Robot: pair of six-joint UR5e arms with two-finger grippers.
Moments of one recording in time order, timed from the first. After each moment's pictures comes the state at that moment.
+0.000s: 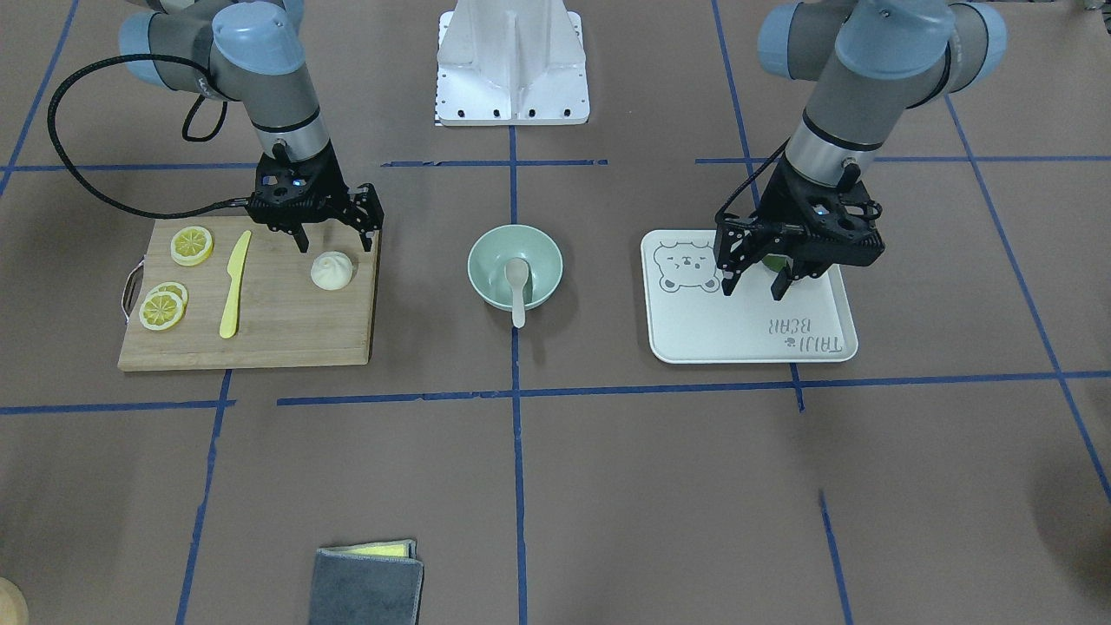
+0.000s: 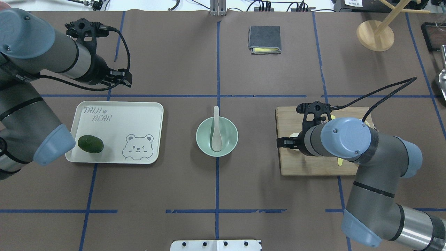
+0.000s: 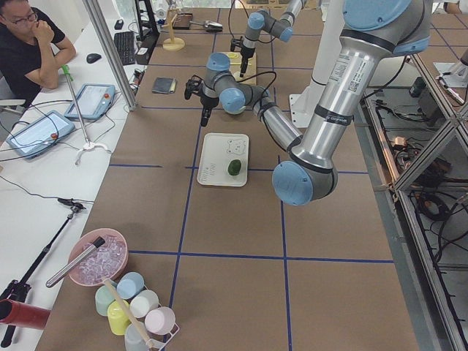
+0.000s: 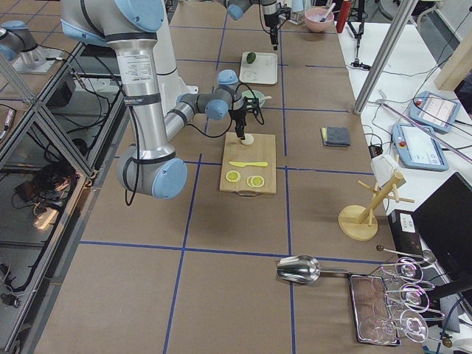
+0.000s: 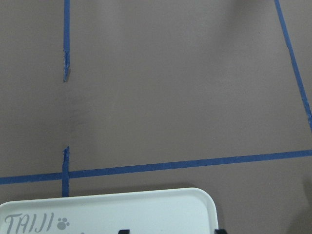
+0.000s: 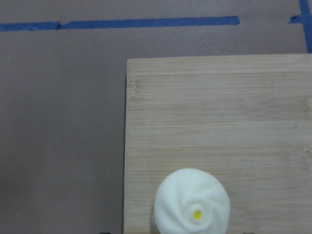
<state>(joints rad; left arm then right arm) -0.83 -1.98 -1.88 -1.74 -1.95 -0.96 0.47 -1.34 1.94 -1.37 1.67 1.27</state>
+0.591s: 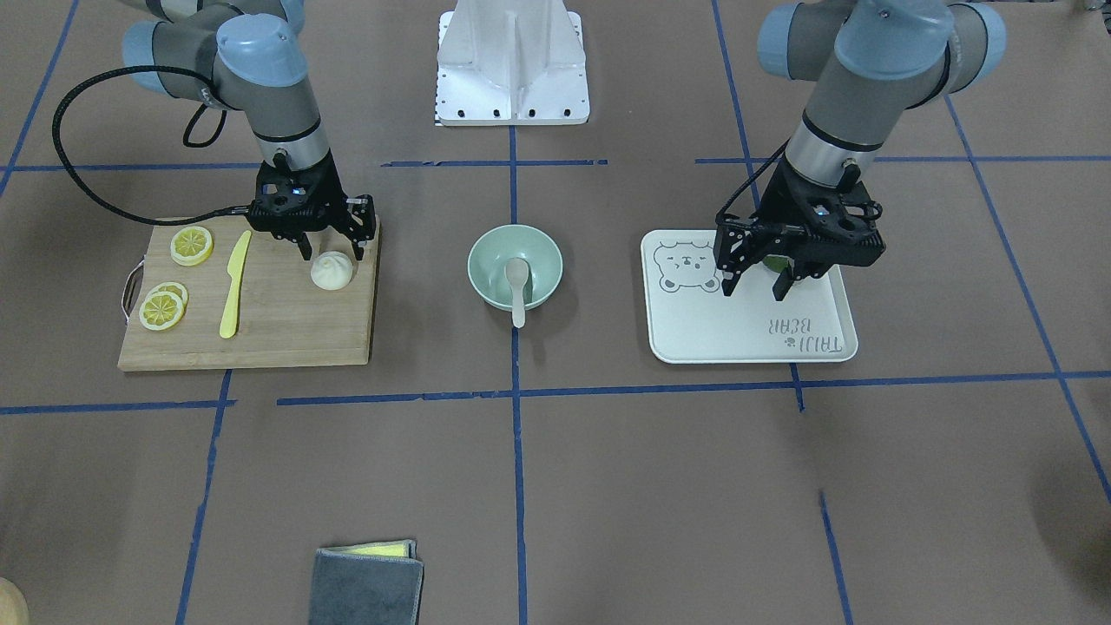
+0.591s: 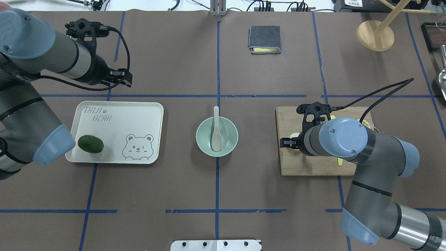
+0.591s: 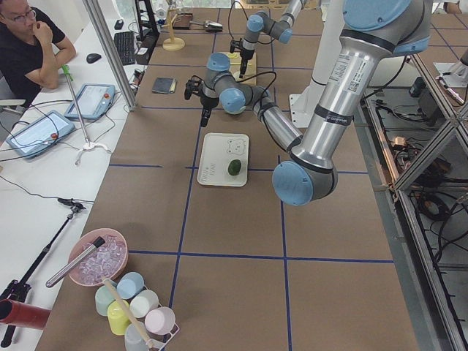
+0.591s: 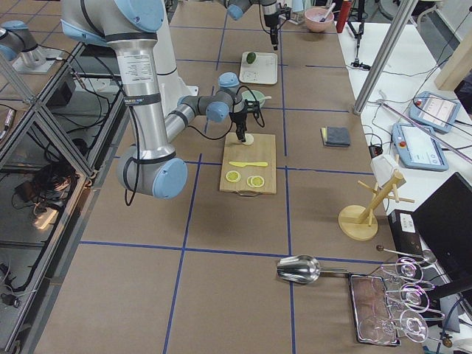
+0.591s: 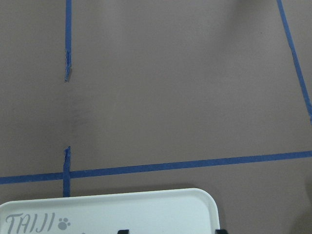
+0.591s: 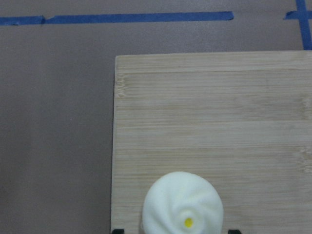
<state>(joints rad) -0.83 -1.98 -1.88 -1.74 -1.95 -0.97 0.47 -1.34 1.92 -1.37 1.66 1.27</state>
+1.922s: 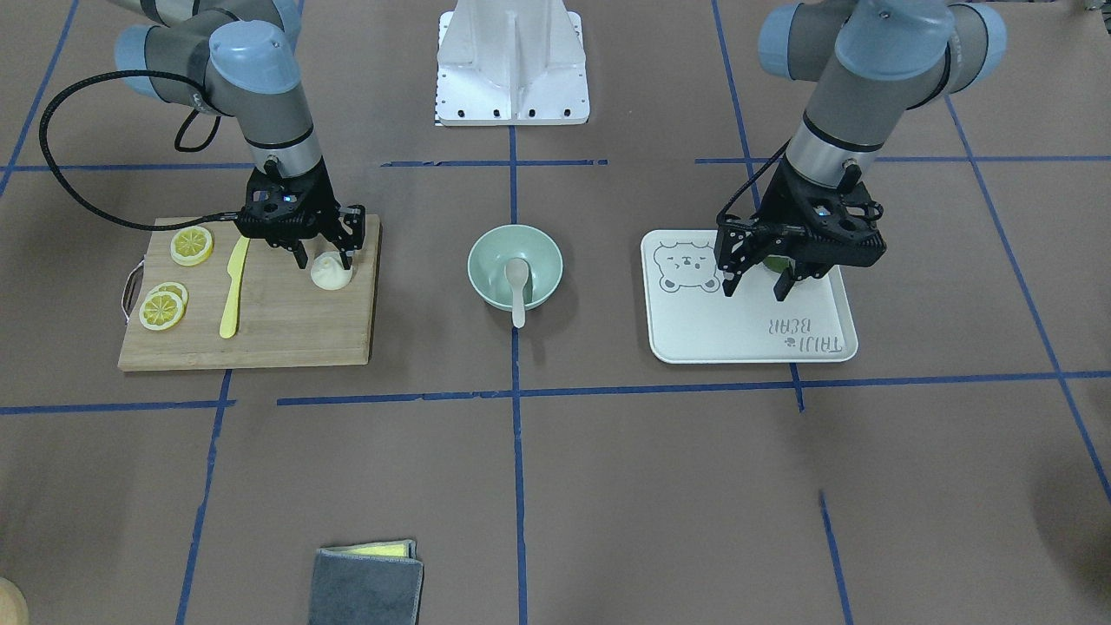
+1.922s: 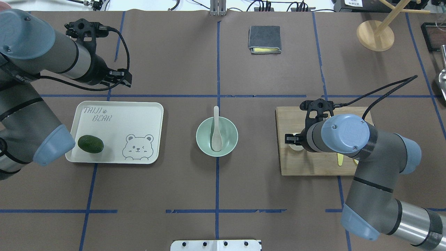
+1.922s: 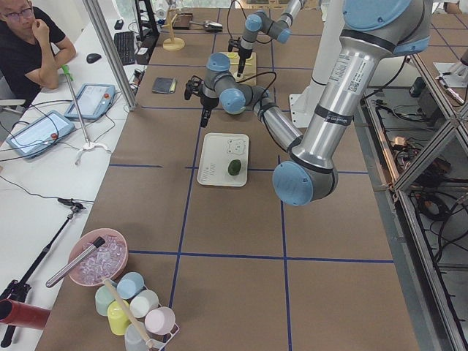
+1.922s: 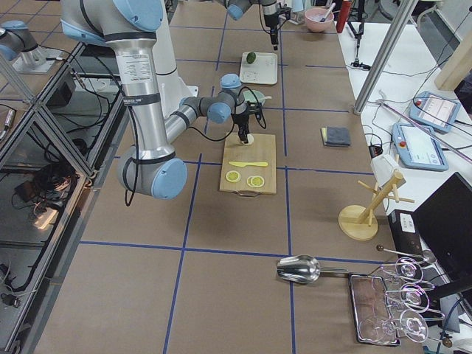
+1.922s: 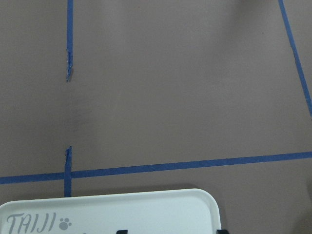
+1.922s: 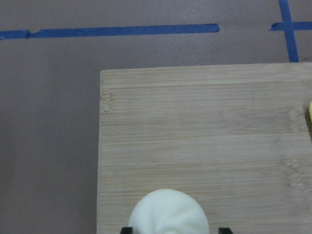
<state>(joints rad) -0.83 -1.98 -1.88 -1.74 -1.95 -0.97 0.49 -1.34 1.91 -1.37 1.66 1.27</state>
